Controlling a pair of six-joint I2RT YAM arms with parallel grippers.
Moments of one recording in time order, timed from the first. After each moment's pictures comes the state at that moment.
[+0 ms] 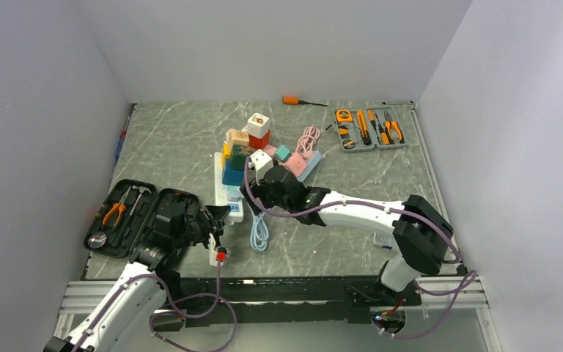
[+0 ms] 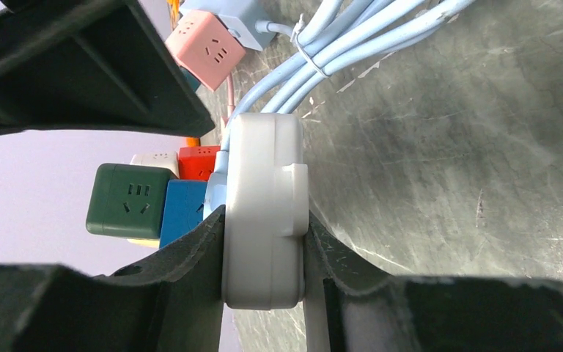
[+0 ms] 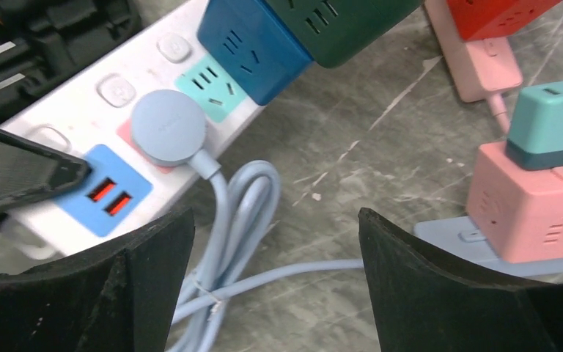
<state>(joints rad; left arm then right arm) -0.35 0.53 0.23 -0.20 0.66 1.63 1.00 1.58 1.01 0.06 0.18 0.15</state>
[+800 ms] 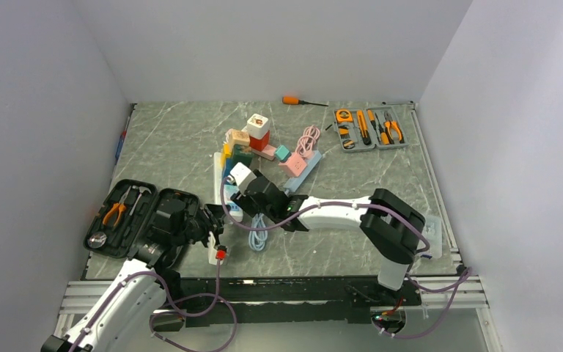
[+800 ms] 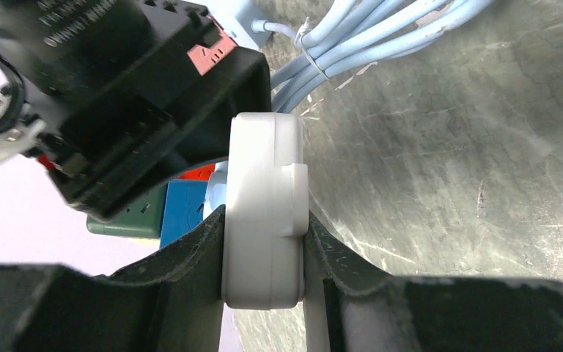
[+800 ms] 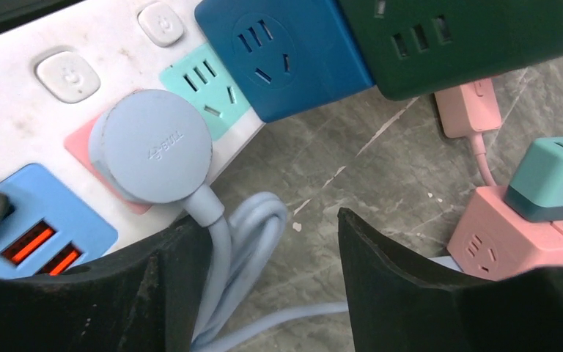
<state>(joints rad) -0.35 0.56 0.29 -0.28 0.65 1.66 1.07 1.75 1.05 0.17 0.33 -0.09</state>
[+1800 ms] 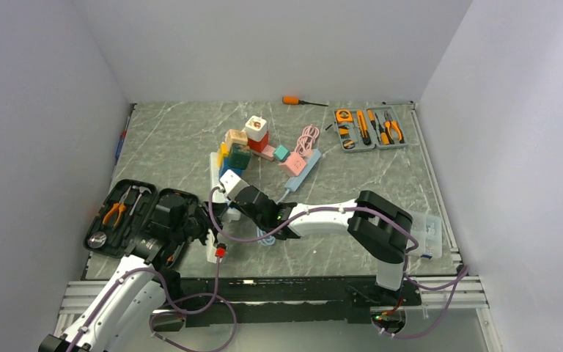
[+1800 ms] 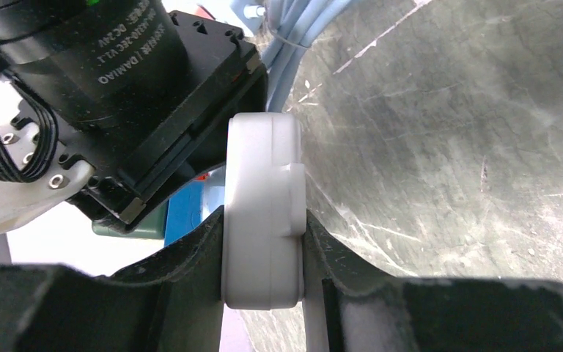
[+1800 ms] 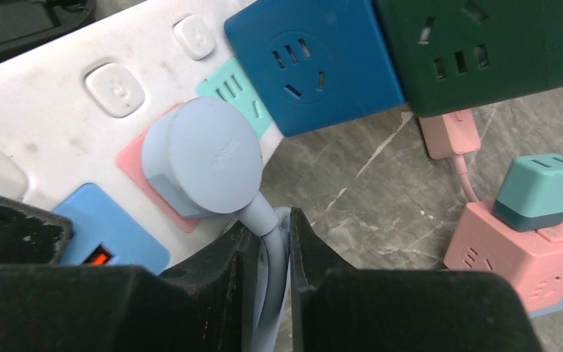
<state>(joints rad) -0.35 0.59 0.37 -0.39 0.62 1.70 1.14 1.85 1.09 0.28 0.49 -0.16</state>
